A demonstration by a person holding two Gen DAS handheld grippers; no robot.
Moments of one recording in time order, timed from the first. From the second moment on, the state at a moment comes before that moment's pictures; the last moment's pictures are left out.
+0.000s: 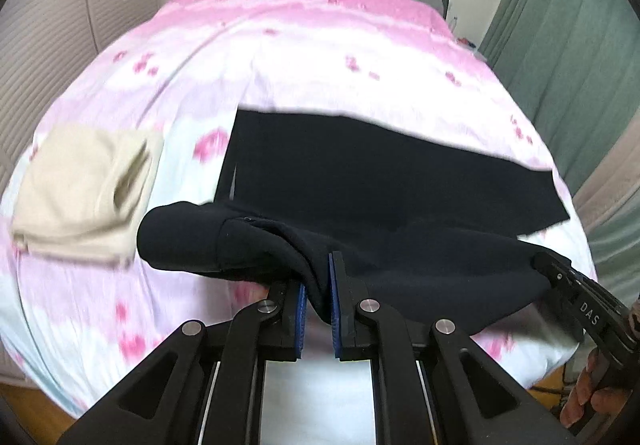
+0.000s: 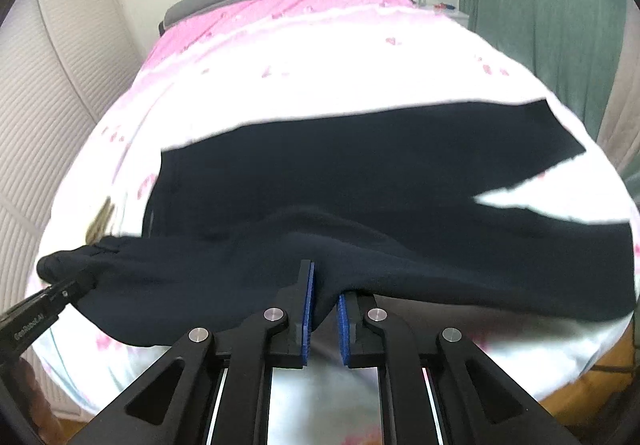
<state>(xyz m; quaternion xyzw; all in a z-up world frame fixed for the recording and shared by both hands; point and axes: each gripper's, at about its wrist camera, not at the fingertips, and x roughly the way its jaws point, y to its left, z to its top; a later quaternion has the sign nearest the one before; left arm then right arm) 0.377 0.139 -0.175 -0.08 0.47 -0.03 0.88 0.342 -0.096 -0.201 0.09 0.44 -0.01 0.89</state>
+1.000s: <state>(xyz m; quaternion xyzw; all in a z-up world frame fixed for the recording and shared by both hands) 0.681 0.158 -0.296 -0.02 0.58 0.05 0.81 0.673 -0.067 -0.289 -0.02 0.54 0.09 0.84</state>
